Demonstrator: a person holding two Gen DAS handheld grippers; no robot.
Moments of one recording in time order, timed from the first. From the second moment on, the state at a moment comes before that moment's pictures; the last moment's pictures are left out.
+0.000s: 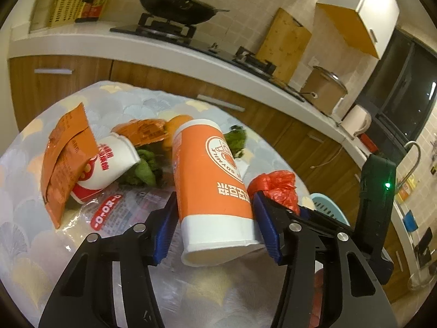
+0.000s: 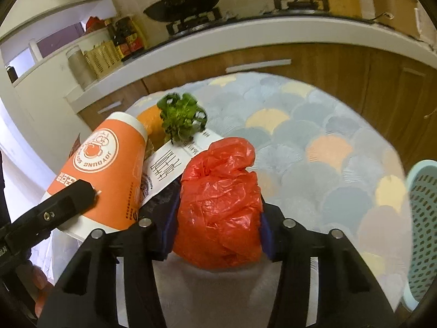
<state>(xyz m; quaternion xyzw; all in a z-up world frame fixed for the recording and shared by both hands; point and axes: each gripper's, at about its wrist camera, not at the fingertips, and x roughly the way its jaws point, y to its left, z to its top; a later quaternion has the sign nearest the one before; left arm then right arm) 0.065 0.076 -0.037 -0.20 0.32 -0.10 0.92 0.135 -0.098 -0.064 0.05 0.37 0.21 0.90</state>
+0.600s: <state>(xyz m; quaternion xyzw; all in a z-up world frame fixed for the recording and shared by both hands) 0.073 -0.074 0.009 -0.13 0.29 -0.22 0.92 0.099 -0.260 -0.012 0.08 0.30 0.07 0.95</state>
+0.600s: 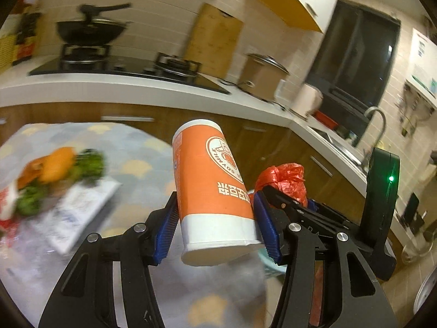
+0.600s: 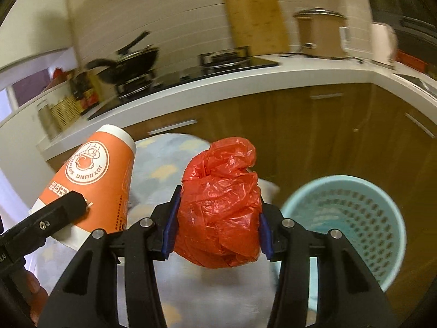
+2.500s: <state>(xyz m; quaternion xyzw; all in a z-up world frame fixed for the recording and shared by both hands) 0.057 0.014 0.016 -0.15 0.27 -0.13 0.94 0.102 -0.161 -0.013 0.03 0.30 0.14 0.94</state>
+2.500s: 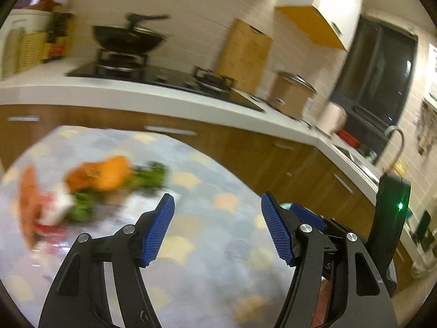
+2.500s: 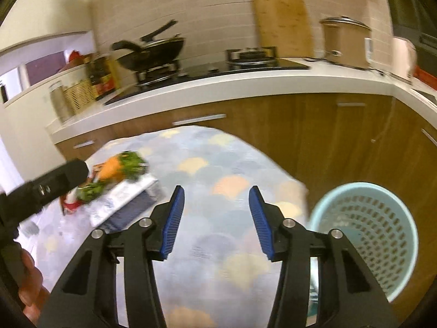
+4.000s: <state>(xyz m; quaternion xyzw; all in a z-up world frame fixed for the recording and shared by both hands) 0.071 0.183 -0.050 -0.18 0.32 0.01 0.93 0.084 -0.022 -0.081 -0.07 0.37 0.21 0.90</state>
